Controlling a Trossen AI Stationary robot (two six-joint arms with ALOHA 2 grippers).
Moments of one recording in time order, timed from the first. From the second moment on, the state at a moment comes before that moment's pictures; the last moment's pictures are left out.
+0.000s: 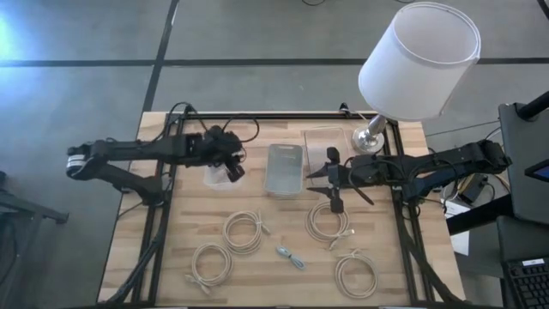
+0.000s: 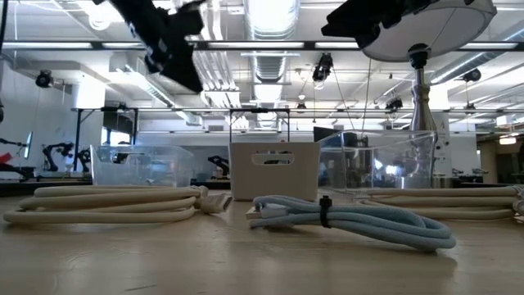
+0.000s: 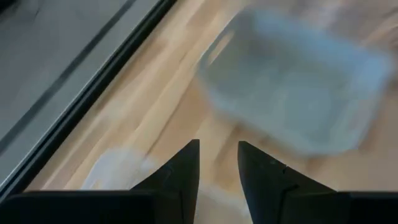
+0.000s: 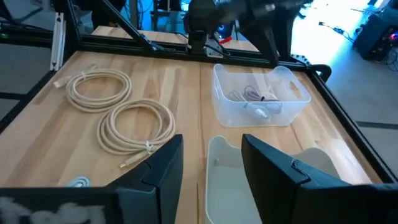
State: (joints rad) left arm 0.15 1.18 0.99 -0.58 -0.33 -0.20; right arm 0.12 1.12 0.79 -0.06 0.13 -0.01
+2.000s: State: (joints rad) left arm -0.34 1.96 0.99 0.29 0.12 0.07; right arm 0.12 1.12 0.65 -0.05 0.10 0.16
